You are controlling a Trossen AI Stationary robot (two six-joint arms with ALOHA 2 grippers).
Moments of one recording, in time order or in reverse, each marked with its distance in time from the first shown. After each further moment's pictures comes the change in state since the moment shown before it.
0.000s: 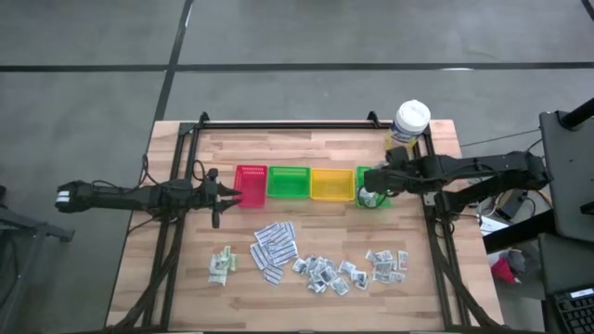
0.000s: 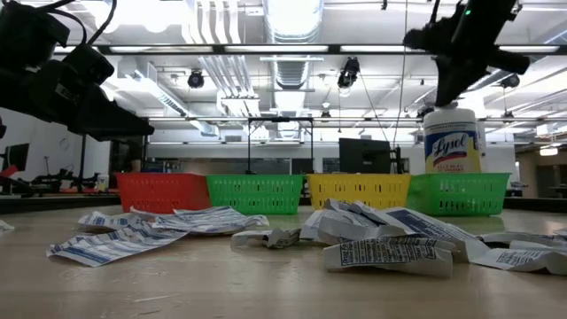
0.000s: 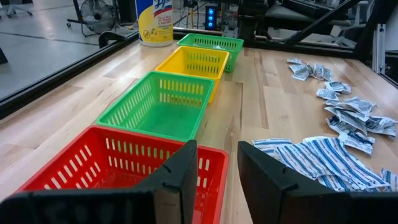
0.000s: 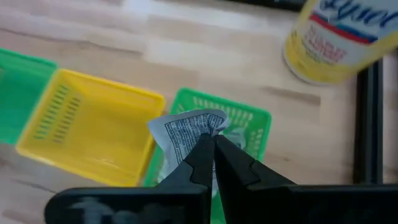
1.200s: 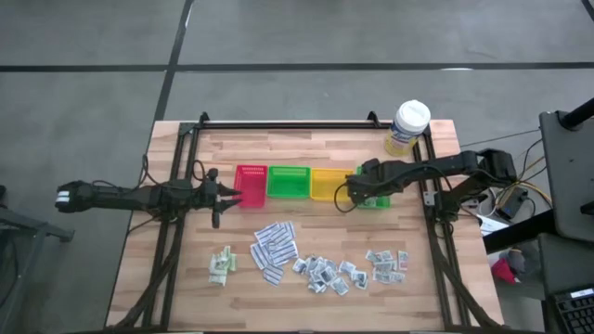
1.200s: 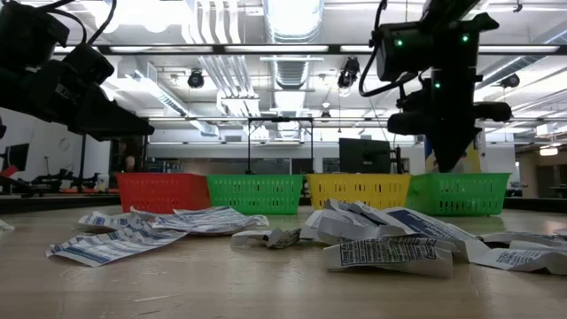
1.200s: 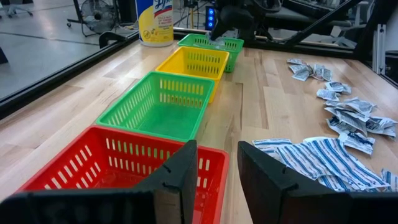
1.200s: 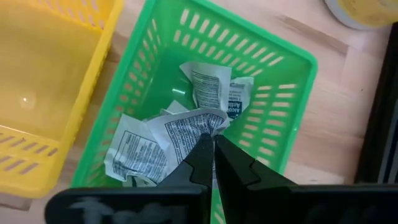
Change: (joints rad) left arm 0.000 0.000 0.000 0.003 -0.001 0.000; right arm -0.114 0.334 -0.074 0.136 -0.202 -0.148
